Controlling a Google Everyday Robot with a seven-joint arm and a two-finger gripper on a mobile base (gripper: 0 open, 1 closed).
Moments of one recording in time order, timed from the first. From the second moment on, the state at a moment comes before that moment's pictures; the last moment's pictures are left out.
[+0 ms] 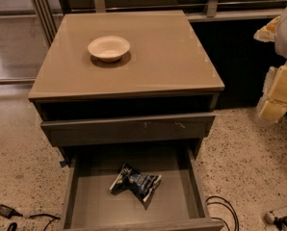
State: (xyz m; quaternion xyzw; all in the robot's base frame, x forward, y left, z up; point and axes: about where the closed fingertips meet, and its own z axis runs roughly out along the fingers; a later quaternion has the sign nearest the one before) arm 0.439 -0.214 0.984 -0.60 0.78 -0.04 0.17
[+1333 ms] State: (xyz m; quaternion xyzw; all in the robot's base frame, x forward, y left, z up) arm 0.409 -0.197 0.840 -0.62 0.75 0.05 0.21
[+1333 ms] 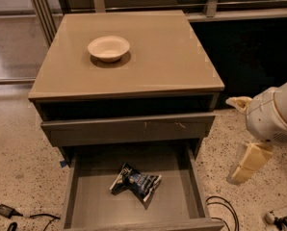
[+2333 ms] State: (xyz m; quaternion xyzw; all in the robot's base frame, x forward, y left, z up) arm 0.420 -0.146 0.757 -0.53 0.79 0.13 0.28
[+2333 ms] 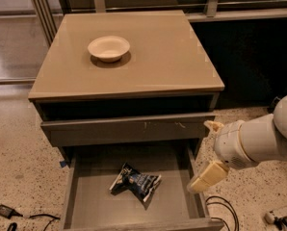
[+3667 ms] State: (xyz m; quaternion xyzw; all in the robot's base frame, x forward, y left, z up) arm 0.428 -0.060 0.672 -0.55 0.75 0.18 0.33
